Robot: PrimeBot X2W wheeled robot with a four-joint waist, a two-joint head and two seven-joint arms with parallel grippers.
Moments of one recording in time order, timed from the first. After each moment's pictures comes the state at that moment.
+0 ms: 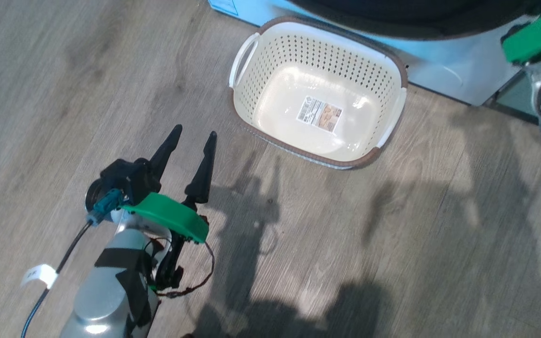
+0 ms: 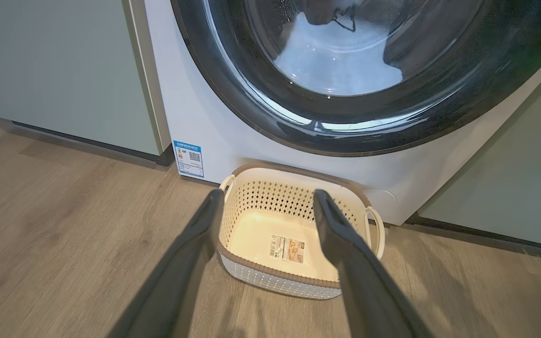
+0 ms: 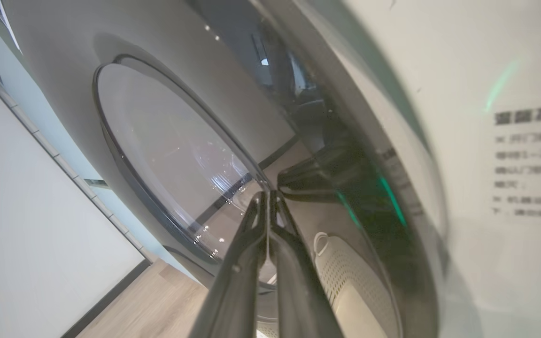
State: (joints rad) left arm -0.36 0.11 -0.17 0.28 -0.31 -0.13 -0.26; right arm -1.11 -0.09 0.21 0.90 0.51 0.13 -0.26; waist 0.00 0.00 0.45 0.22
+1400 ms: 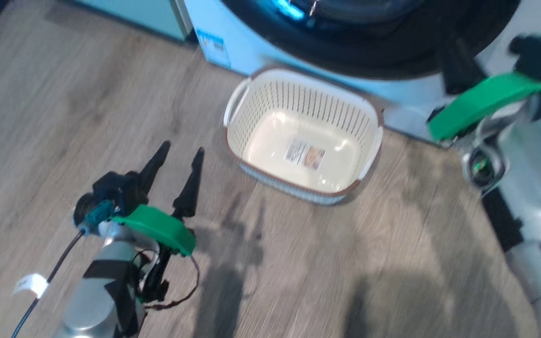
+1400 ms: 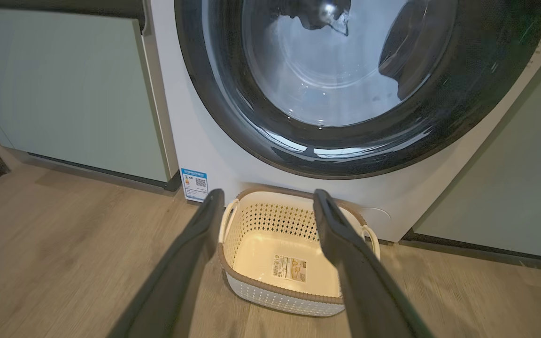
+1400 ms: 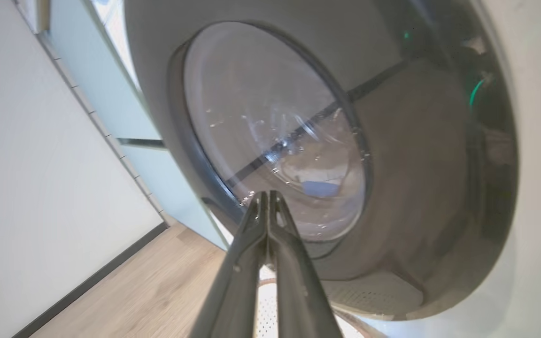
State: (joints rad) left arm -0.33 0.15 -0.16 0.31 -0.31 -0.13 -0.26; right arm -0.89 -0.08 0.46 0.76 0.60 0.13 -0.26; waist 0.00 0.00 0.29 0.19
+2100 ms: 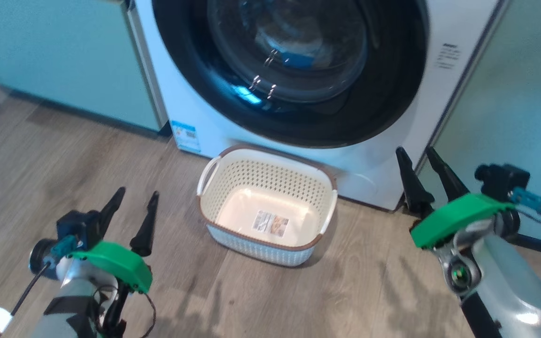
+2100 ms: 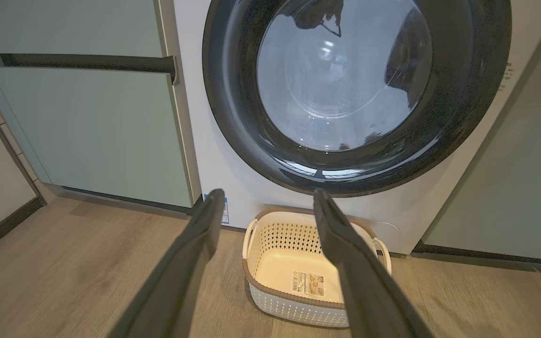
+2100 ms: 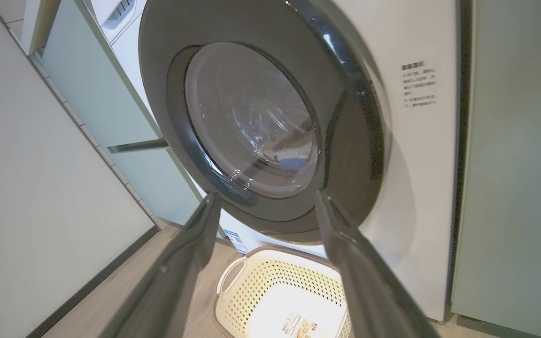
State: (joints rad) left arm -0.21 0.25 -0.11 0.38 -0.31 -0.13 -0.26; right arm -0.52 -0.06 0.41 0.65 0.62 0.13 -0.25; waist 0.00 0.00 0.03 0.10
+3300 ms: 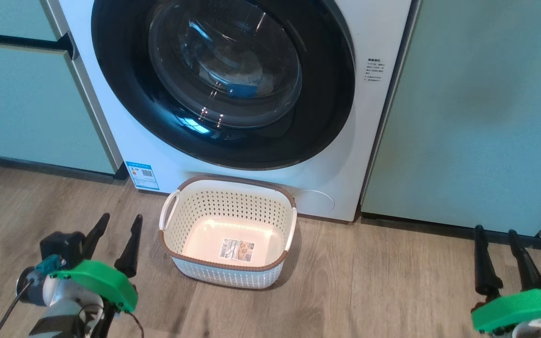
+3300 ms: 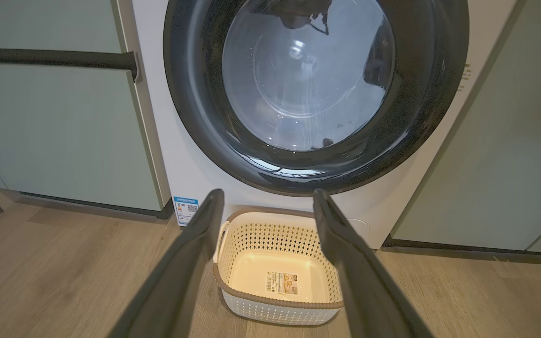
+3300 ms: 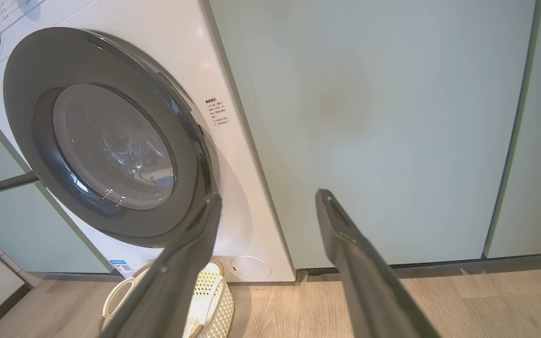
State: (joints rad) left arm -0.15 0.28 -0.09 0.43 -0.39 -0.13 -0.26; right arm -0.06 -0.05 -0.01 0.33 0.33 0.13 -0.25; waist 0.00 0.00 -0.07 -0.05
